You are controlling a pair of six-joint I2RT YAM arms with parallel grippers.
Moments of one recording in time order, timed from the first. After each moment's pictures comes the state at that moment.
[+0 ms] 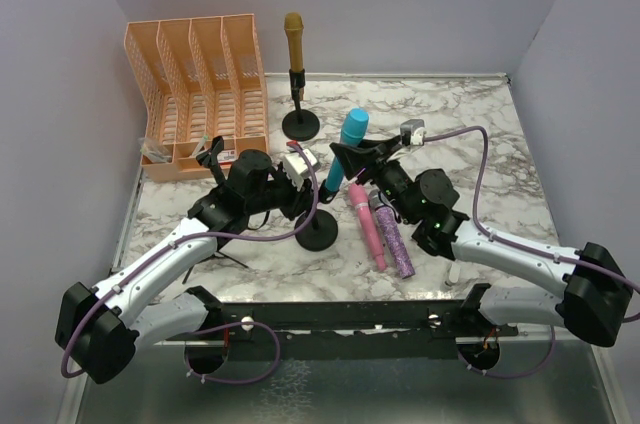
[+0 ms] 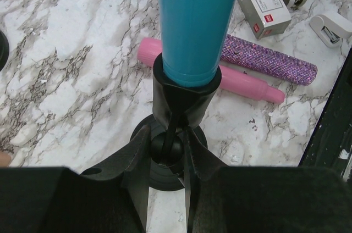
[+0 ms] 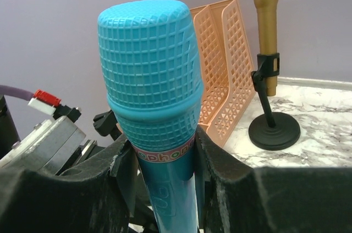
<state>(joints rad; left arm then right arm) -0.64 1.04 0.78 -0.18 0.37 0.09 0.91 1.19 0.70 0.77 0.22 0.31</state>
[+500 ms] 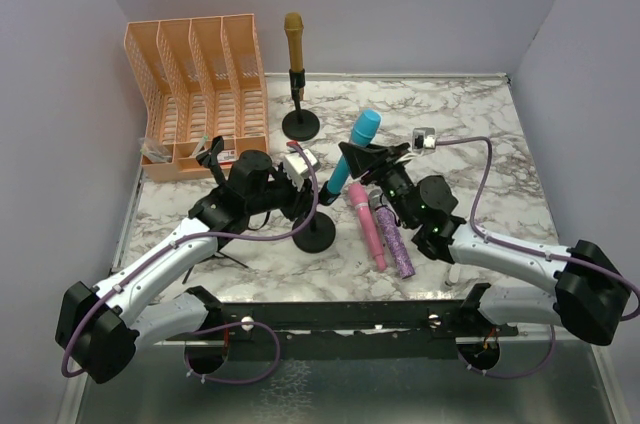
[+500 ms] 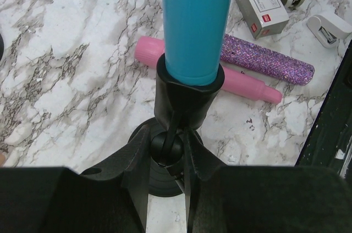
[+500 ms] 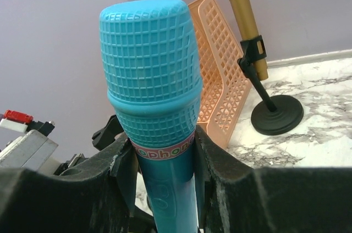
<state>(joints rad) -0.64 1.04 0.78 -0.17 0.37 0.07 0.89 1.21 0.63 0.84 0.34 0.50</state>
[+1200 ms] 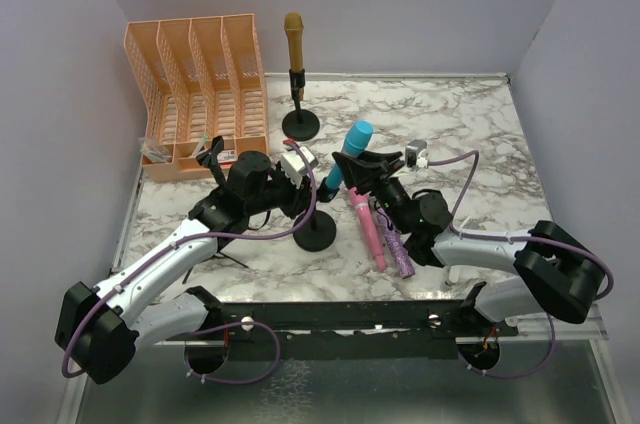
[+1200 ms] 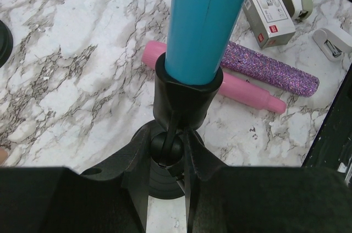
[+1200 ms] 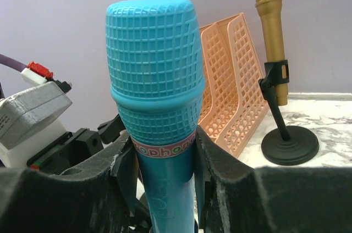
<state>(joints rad) -0.64 1.04 0.76 -0.13 0.34 0.03 0.89 1.38 0.50 1.29 0.21 0.36</state>
